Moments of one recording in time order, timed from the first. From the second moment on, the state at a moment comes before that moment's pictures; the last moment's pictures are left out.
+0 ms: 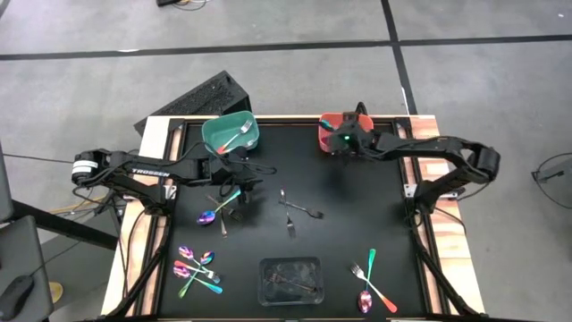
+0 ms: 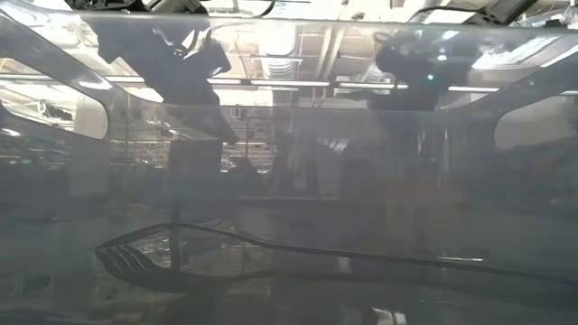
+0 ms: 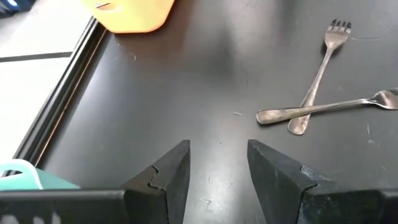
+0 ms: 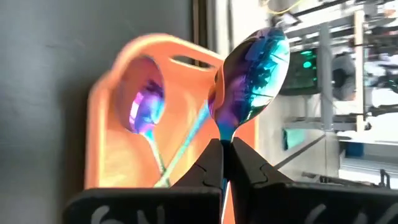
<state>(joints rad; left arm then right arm) 0.17 1.29 0.66 -0.06 -0.17 0.17 -0.50 1.40 0.75 -0.07 0.50 -0.82</state>
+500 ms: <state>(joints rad) 0.19 1.29 0.67 -0.02 -0.17 0.15 -0.60 1.34 0.65 0.13 0.35 -0.77</state>
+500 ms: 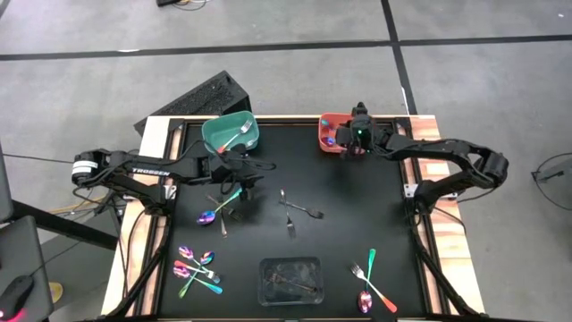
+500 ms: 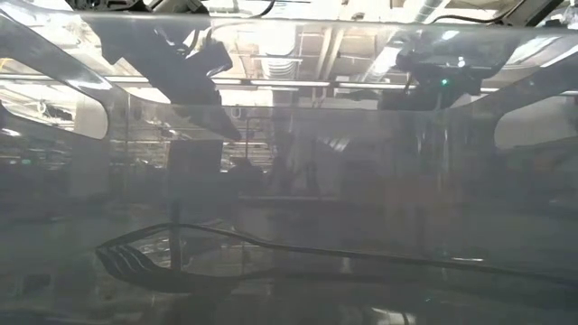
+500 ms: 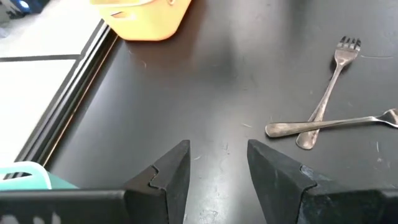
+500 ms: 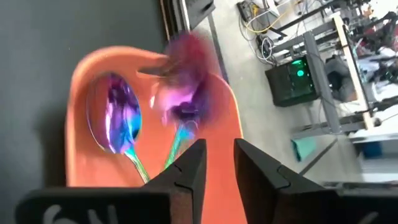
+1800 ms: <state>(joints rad) 0.08 1.29 0.67 -0.55 -0.16 -0.33 0.06 1.34 0.65 0.23 0.35 0.28</state>
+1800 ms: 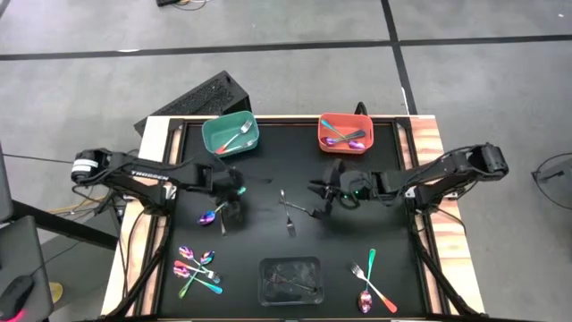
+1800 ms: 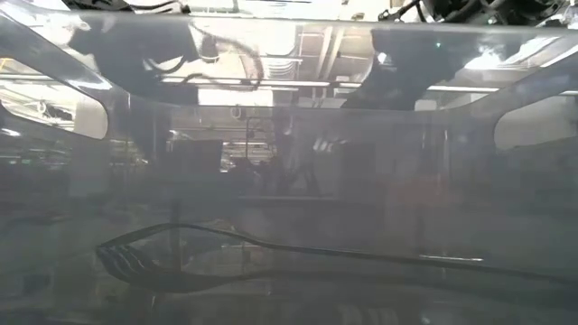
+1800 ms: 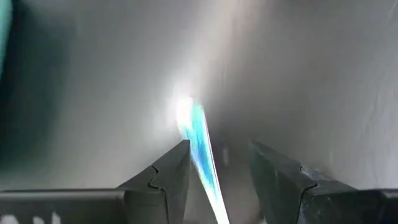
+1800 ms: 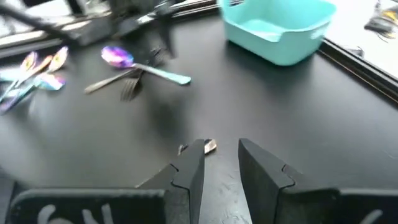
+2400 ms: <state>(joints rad) -0.35 1.29 0.67 -0.74 -0.03 -0.89 0.03 1.34 0.65 0.22 0.43 0.39</state>
